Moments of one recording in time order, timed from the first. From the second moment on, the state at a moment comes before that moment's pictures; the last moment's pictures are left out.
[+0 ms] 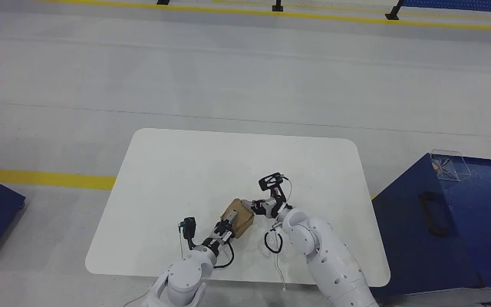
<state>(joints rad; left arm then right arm) 1.36 -1.40 -1.07 -1.47 -0.12 0.20 -0.07 -1.09 -1.41 1.15 -1.24 -1.09 -0.21 0.39</state>
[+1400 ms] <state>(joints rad) 1.35 -1.42 -1.06 -1.44 -0.12 0.22 -0.04 -1.04 -1.40 1.14 -1.17 -1.05 -0.24 0.40</state>
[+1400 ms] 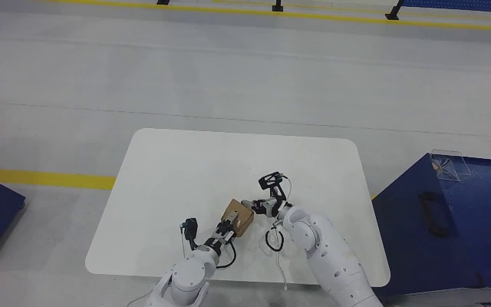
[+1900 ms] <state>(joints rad) 1.34 -1.42 -1.05 -1.43 -0.11 0.24 -0.02 -1.07 -1.40 1.15 -1.22 -1.01 -0.26 0.41</state>
